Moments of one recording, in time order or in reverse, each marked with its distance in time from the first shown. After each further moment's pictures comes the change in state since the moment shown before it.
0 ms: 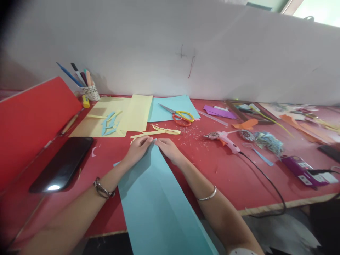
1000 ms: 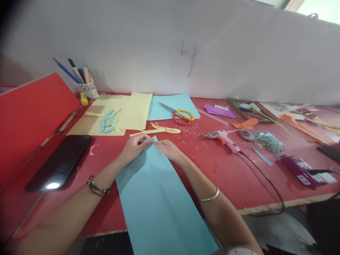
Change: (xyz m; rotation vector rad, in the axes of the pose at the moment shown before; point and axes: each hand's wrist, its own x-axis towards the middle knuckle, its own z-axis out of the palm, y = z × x) left_hand 0.000 0.000 -0.011 -0.016 -0.069 -0.010; right_hand -0.001 -0.002 -0.005 -0.199 -0.070 0.033
